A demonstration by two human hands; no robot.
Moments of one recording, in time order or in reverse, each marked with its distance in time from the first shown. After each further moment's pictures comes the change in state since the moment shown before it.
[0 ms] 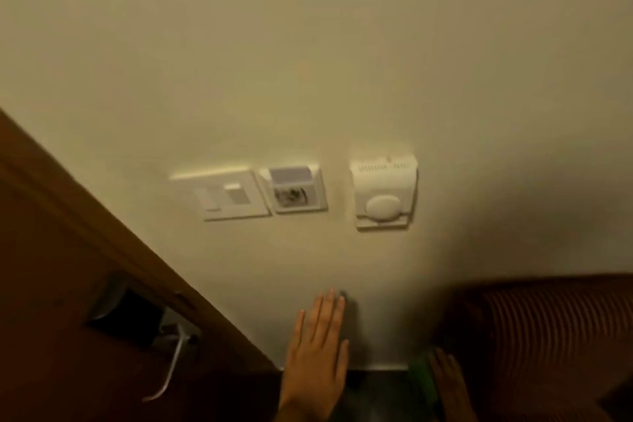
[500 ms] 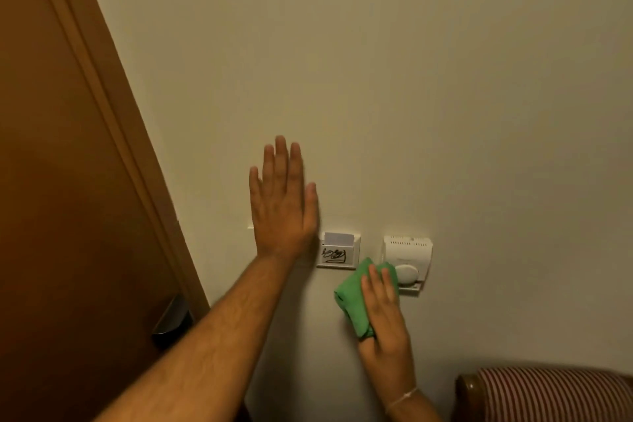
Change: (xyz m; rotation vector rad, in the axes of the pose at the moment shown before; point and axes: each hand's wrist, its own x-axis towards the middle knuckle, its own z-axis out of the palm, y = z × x) left_hand 0.158 -0.129 -0.256 -0.156 0.858 -0.281; right_hand 0.224 -0.159 -0.157 0.492 0.396 0.011
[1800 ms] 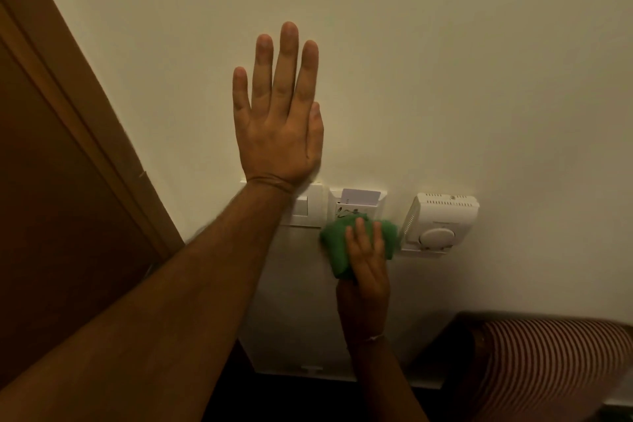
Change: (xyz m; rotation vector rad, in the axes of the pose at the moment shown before) left_hand 0.034 -0.048 0.056 -0.015 0.244 0.219; right_hand 0.007 0.024 0.114 -0.104 0.240 0.040
